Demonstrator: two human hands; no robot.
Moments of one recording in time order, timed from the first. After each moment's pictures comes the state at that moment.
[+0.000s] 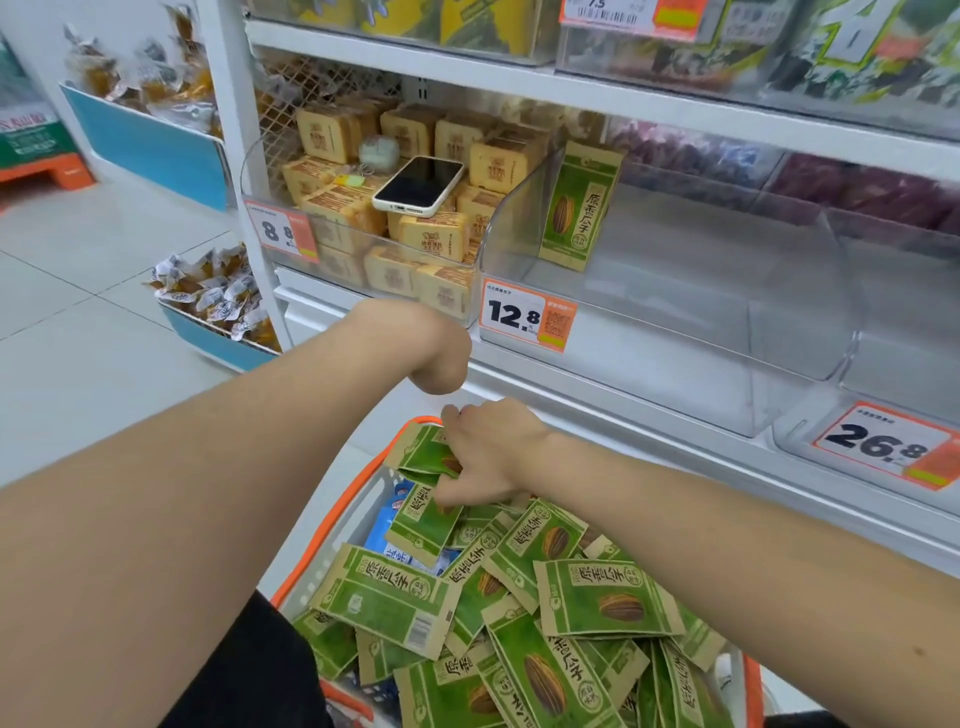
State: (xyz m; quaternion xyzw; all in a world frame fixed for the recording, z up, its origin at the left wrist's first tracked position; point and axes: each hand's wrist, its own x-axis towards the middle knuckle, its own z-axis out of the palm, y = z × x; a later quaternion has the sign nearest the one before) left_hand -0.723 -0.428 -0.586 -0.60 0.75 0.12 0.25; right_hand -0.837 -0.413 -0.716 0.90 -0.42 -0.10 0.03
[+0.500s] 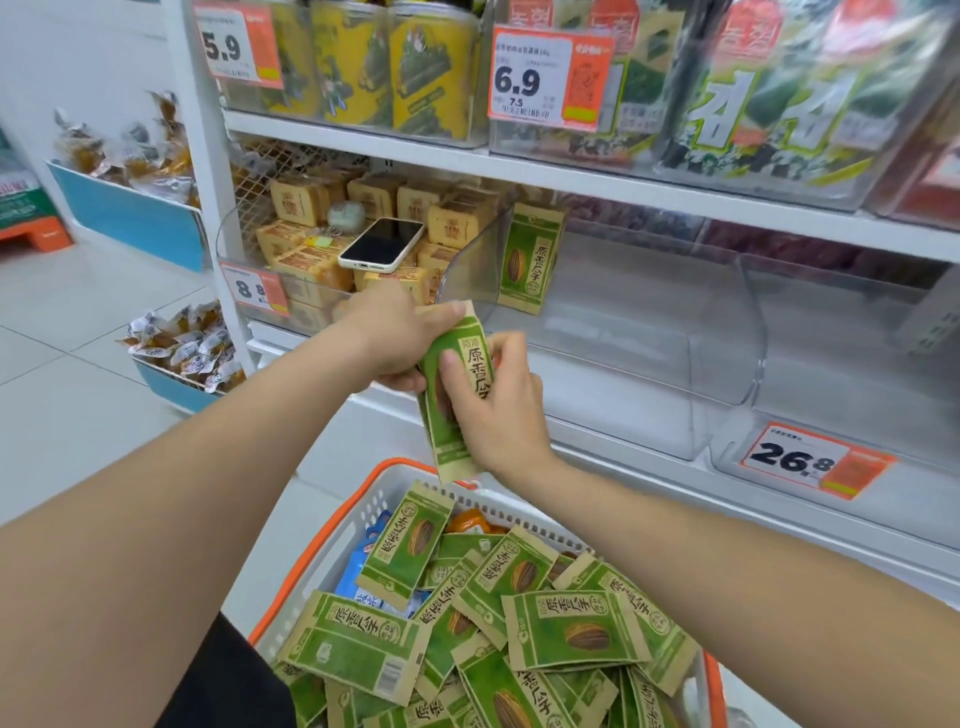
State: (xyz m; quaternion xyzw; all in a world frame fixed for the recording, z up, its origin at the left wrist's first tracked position) left_hand -0.721 -0.428 -0.560 -0.65 0.63 0.33 -0.26; right_hand -0.859 -0.386 -0.646 0.63 -0.55 0.50 -0.23
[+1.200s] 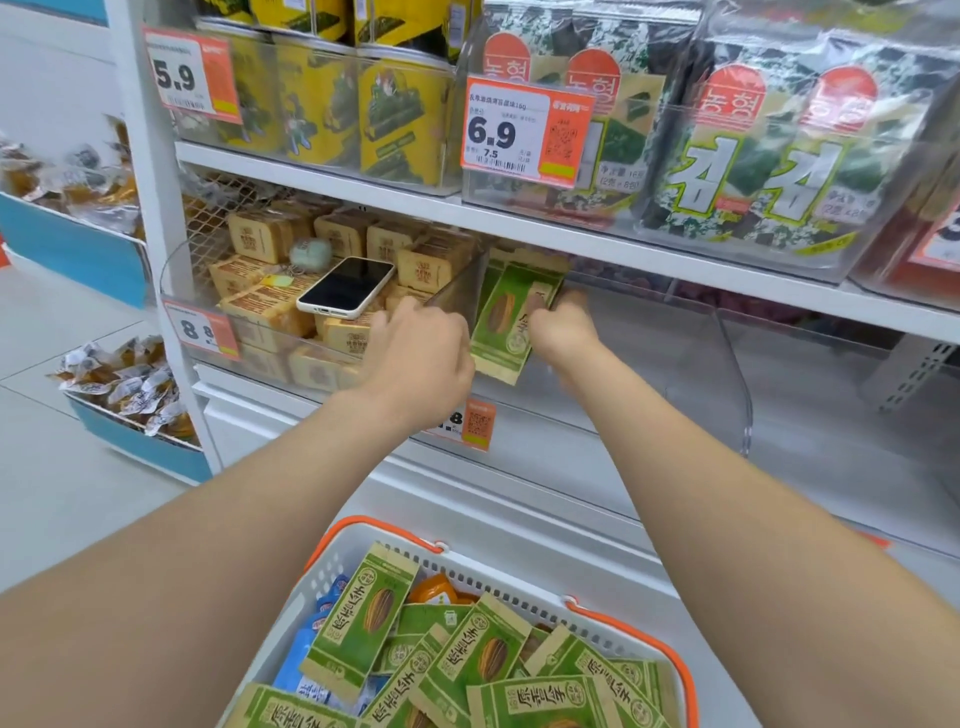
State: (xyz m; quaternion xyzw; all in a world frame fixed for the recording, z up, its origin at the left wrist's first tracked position) left_hand -0.774 -0.469 -0.571 -0.57 0.79 -0.04 -0.24; right_hand -0.951 -0.544 -0.575 0.51 -0.70 0.42 -0.27
